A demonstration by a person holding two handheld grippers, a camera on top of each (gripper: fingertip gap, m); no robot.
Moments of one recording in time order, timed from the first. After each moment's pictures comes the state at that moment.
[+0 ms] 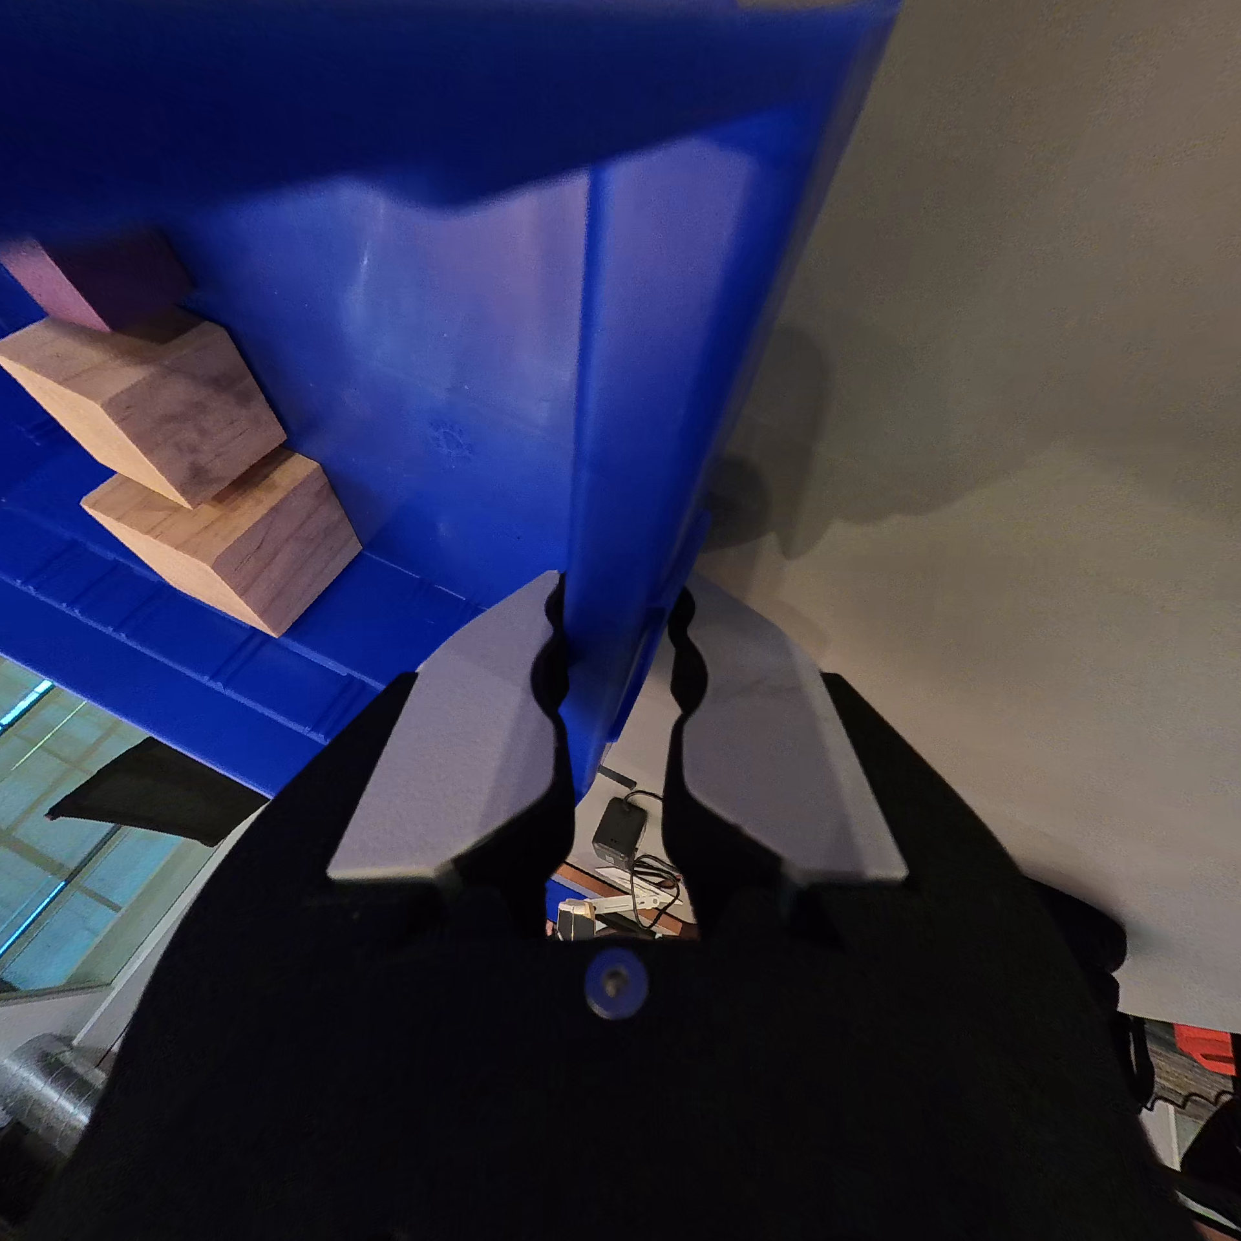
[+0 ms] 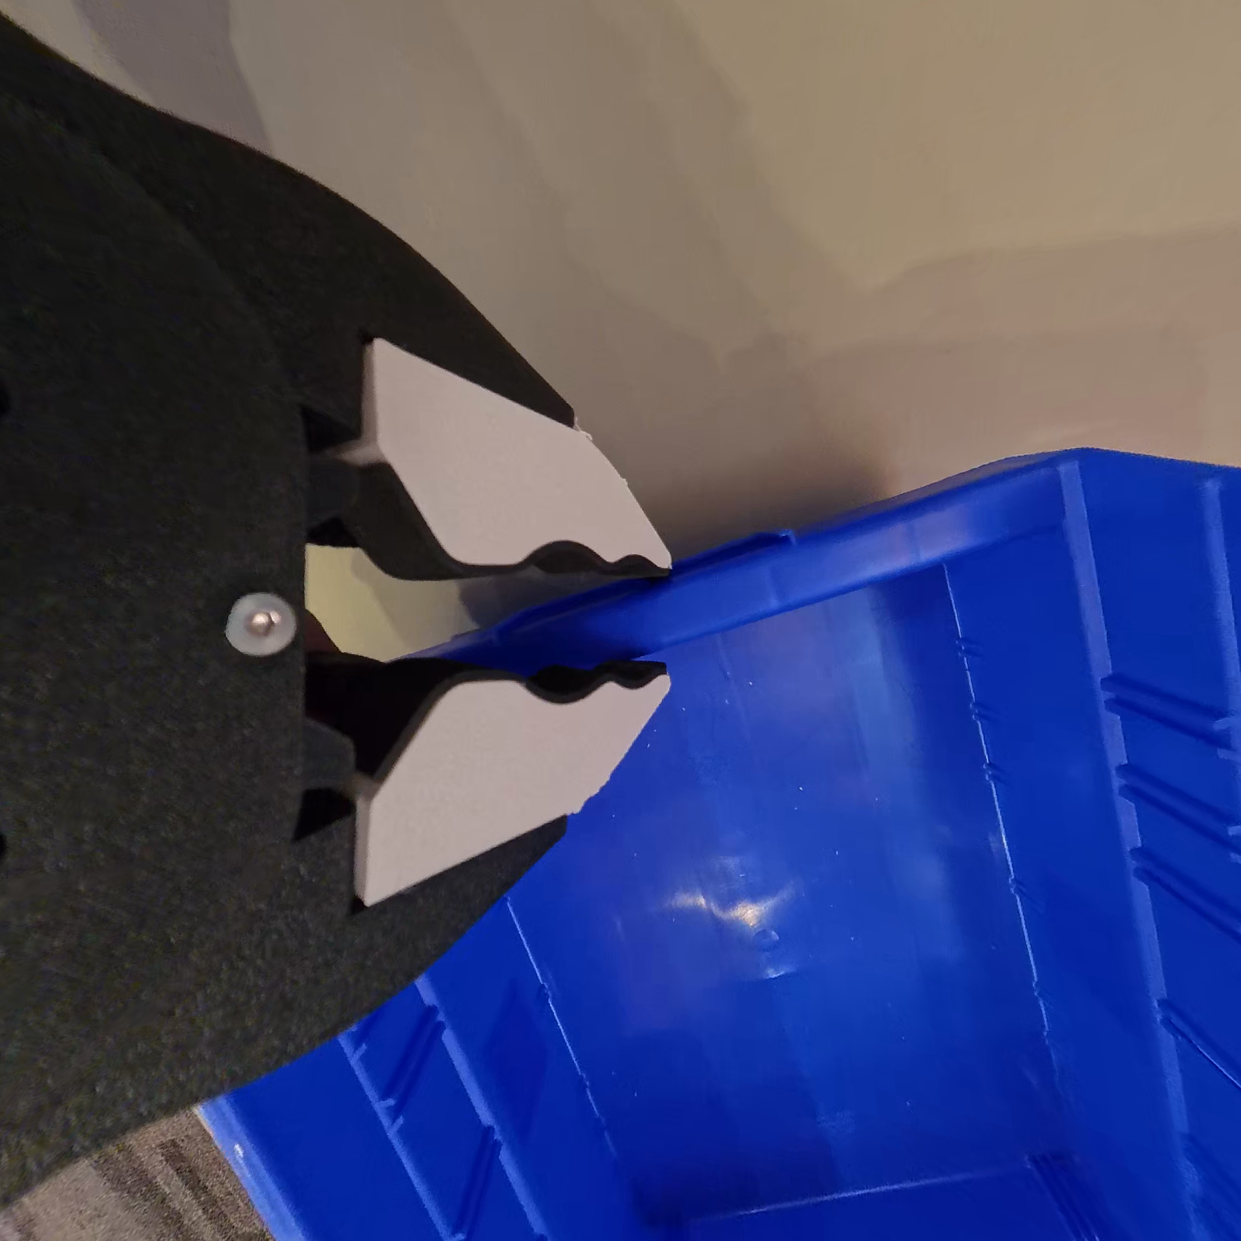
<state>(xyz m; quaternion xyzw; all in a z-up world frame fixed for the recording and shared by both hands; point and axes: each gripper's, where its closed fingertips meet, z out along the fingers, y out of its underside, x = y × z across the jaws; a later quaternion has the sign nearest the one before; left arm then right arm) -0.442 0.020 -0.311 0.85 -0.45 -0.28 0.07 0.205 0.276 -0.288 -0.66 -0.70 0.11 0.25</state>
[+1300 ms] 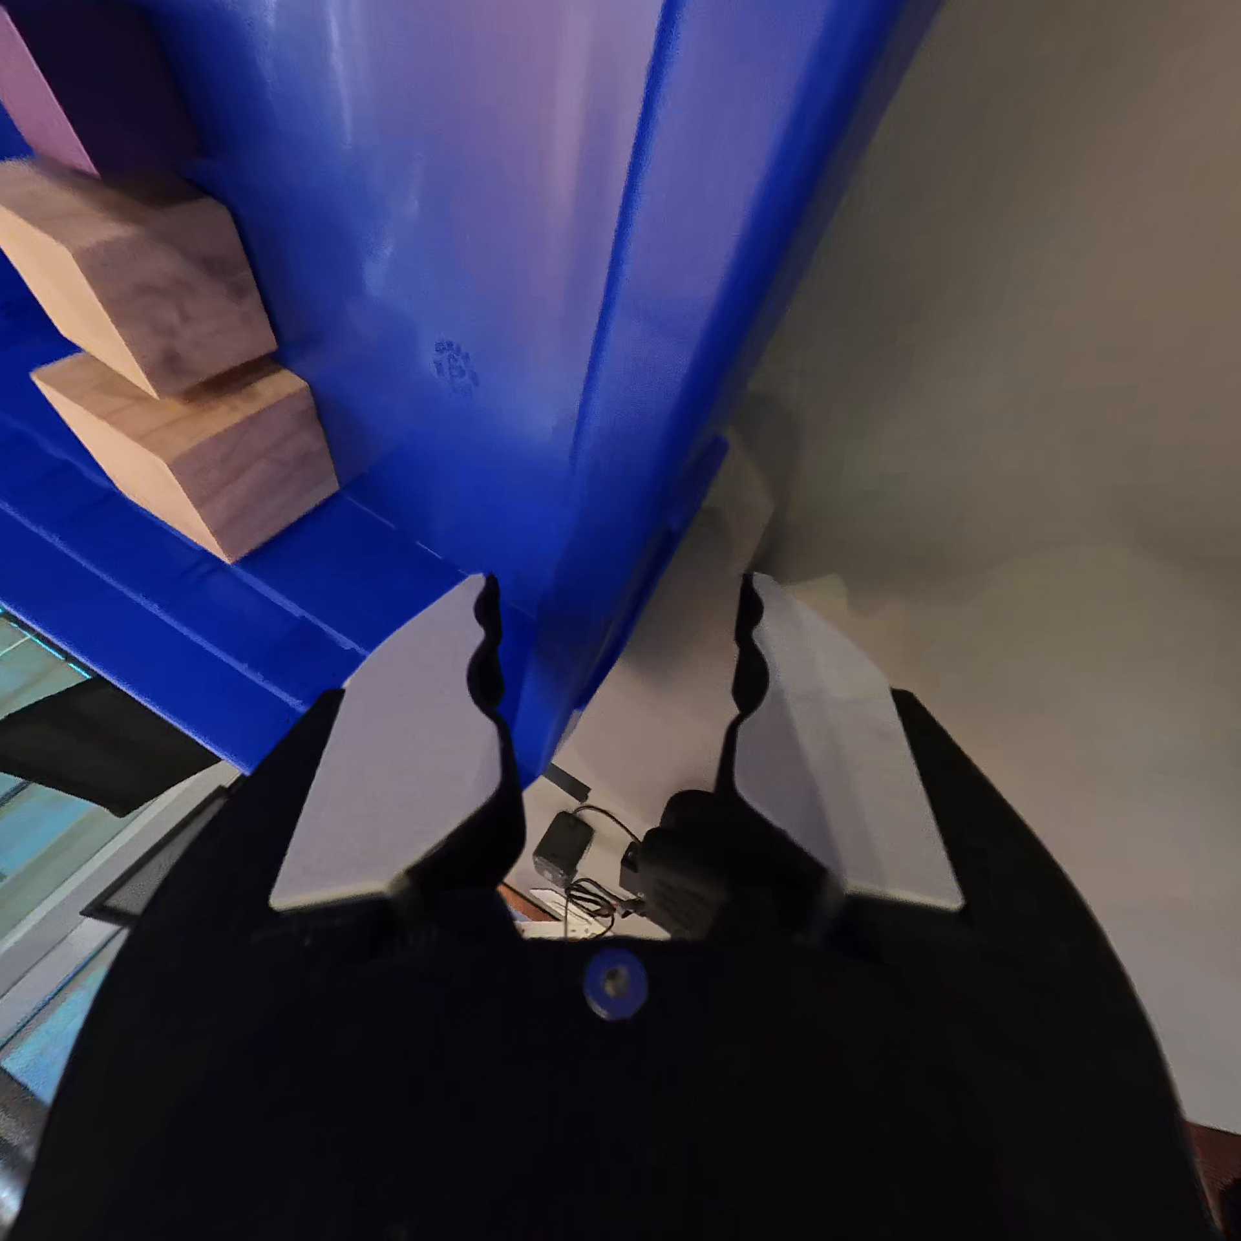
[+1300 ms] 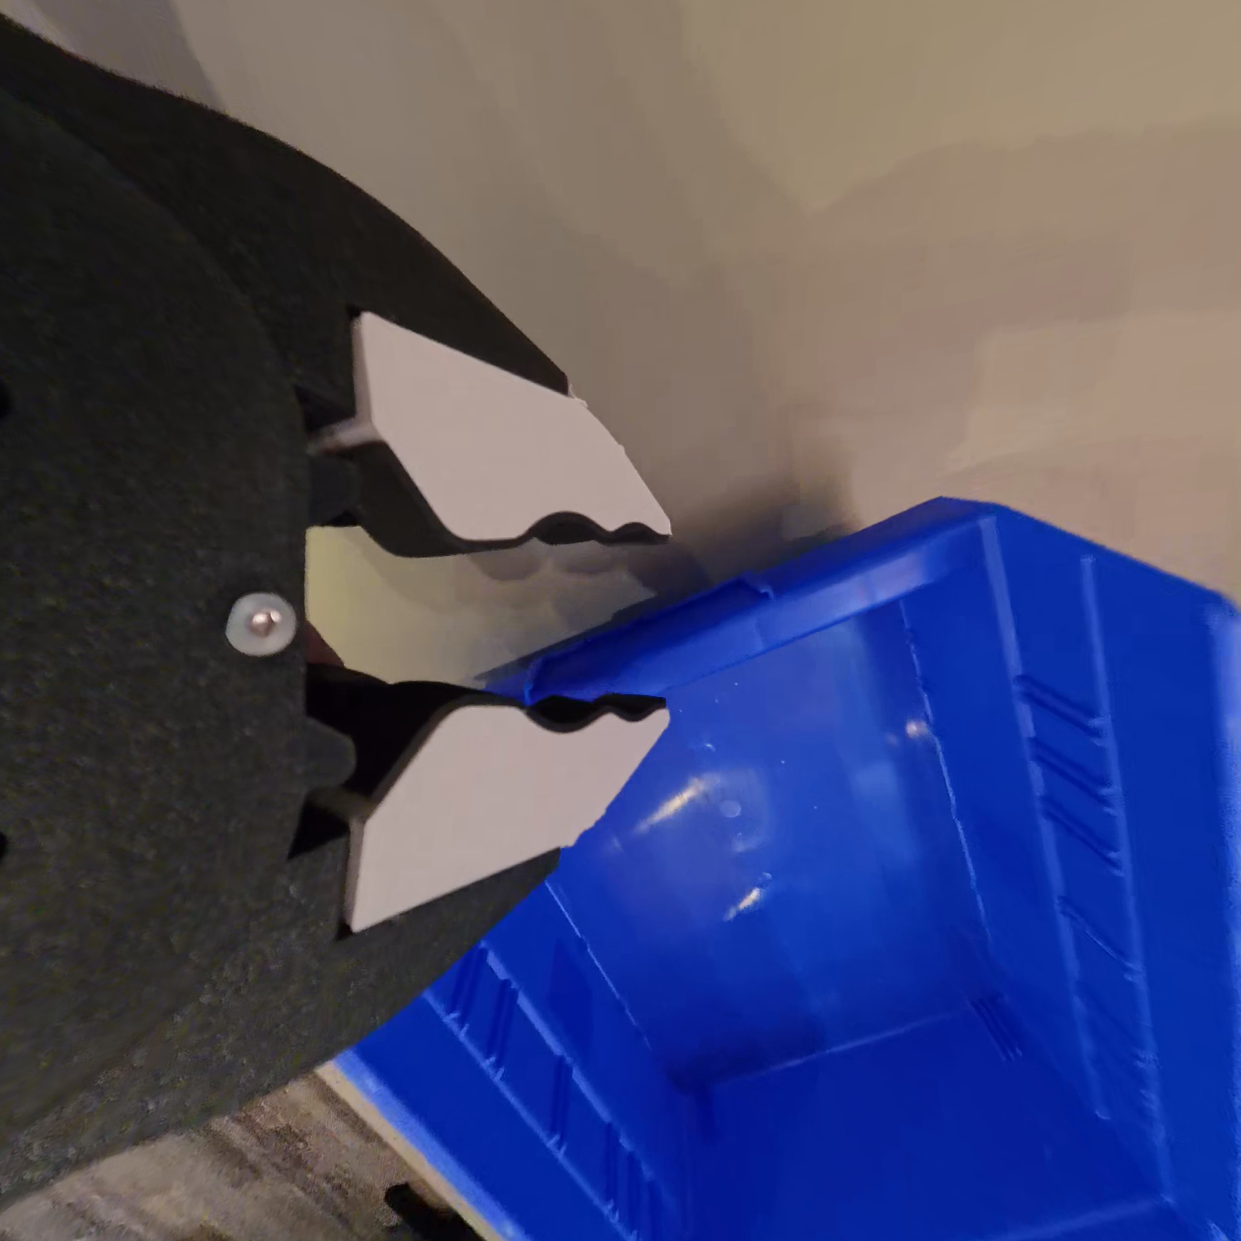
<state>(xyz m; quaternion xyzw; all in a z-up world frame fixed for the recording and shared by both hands) -0.451 0.011 -0.309 0.87 -0.39 -0.28 0.02 0.224 0.269 -0.268 -0.64 -0.69 0.09 0.33</state>
